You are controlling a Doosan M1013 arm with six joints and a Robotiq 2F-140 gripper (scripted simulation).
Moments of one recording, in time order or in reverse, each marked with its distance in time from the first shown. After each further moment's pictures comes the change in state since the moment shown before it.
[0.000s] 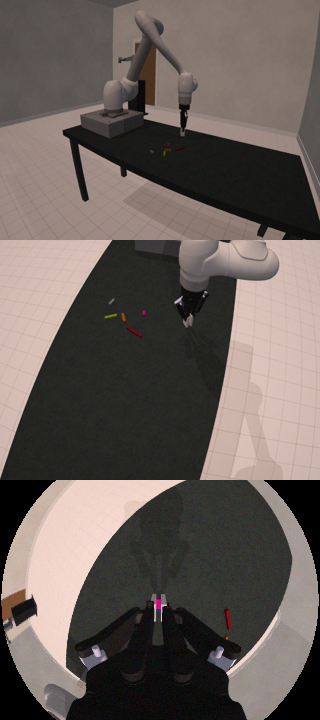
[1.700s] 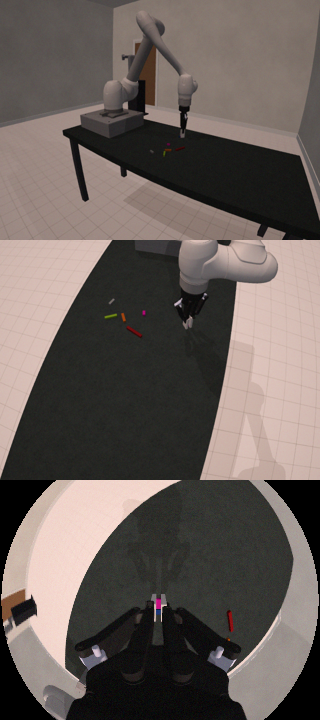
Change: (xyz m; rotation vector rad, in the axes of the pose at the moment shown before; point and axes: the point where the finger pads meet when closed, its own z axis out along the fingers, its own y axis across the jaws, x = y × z) arm 0.000 0.000 0.012 0.000 0.000 0.000
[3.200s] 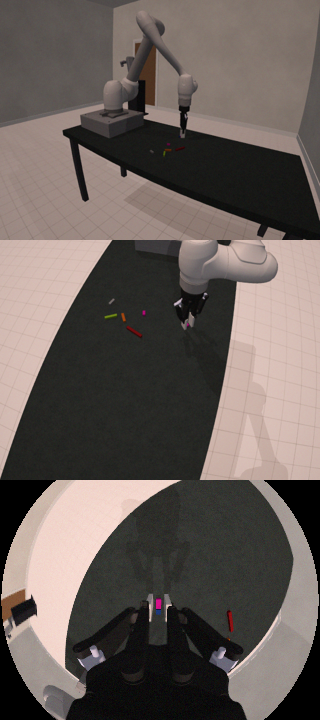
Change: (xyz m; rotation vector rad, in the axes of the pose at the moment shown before) arm 0.000 0.000 0.000 0.000 0.000 0.000
